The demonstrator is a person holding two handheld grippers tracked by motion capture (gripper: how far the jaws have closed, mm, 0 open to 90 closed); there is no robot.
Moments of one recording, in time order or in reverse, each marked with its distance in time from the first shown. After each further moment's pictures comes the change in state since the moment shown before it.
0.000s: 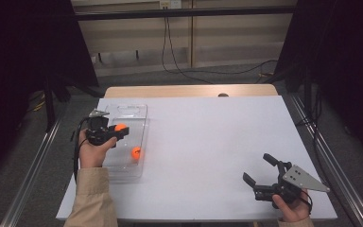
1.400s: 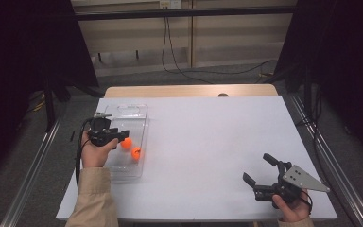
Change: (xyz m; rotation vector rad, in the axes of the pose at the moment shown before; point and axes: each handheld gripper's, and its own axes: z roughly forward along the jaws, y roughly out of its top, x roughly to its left) left arm 0.002 -0.004 0.010 0.062 0.045 0.001; right arm 0.000 0.000 0.000 0.000 0.002 0.001
